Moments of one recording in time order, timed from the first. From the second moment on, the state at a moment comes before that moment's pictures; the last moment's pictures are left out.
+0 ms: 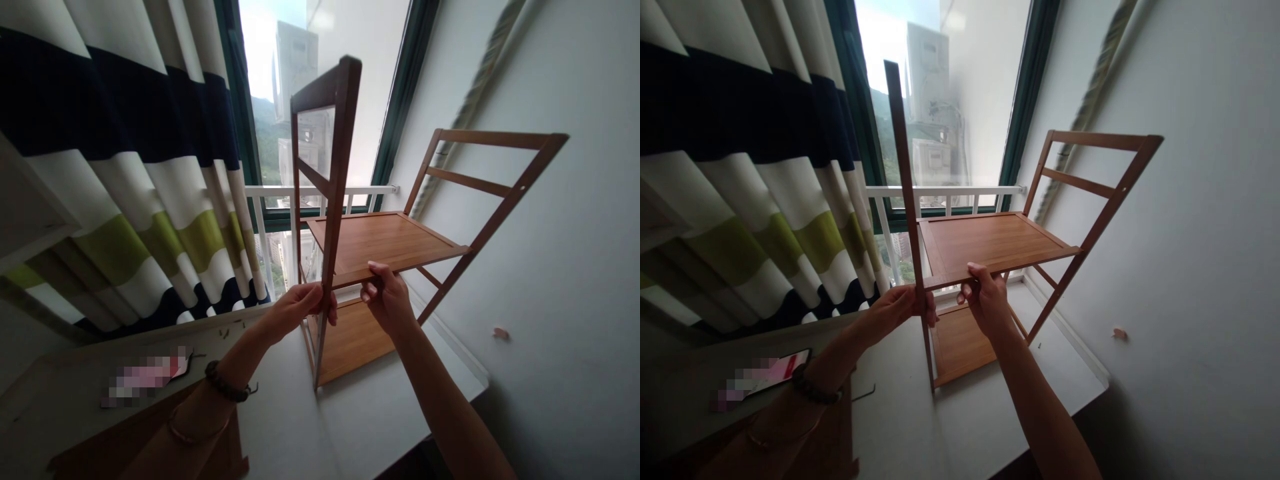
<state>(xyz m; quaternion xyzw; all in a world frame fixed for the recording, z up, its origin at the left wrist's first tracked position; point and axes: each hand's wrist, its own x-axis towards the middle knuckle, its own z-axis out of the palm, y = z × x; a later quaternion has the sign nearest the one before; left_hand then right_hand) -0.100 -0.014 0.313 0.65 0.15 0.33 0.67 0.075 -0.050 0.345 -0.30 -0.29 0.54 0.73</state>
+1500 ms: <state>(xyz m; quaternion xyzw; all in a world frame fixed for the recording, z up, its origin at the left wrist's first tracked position) -0.143 -0.017 0.233 0.62 0.53 0.45 0.35 0.072 -0.052 0.338 -0.30 -0.26 0.54 0.75</state>
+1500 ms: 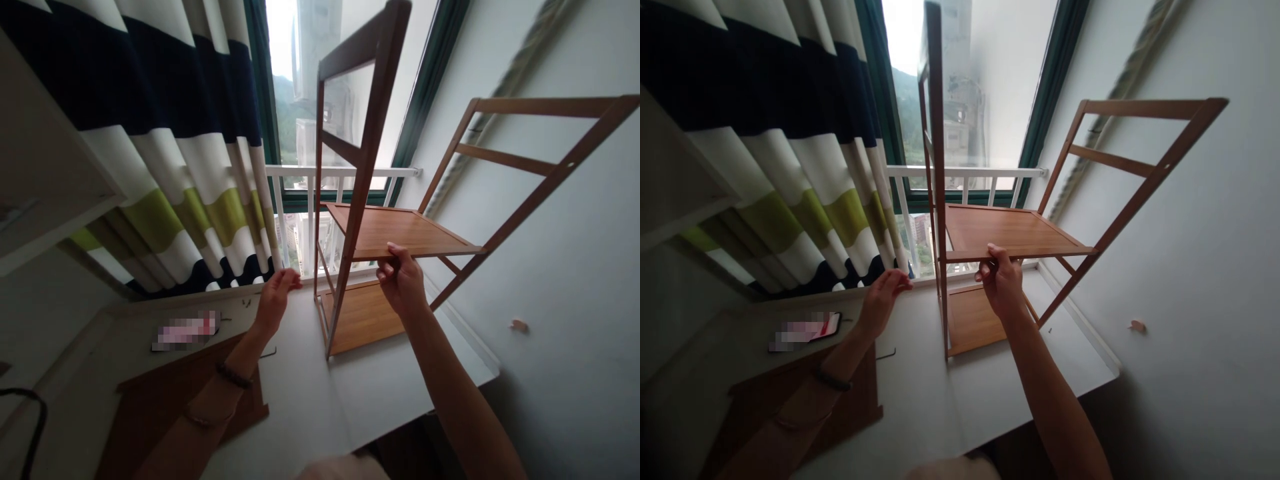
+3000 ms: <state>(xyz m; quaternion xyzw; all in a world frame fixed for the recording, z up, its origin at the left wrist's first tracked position) -0.107 -0.060 0.317 0.57 0.32 0.60 0.45 0.073 -0.049 0.340 -0.30 -0.28 0.53 0.75</state>
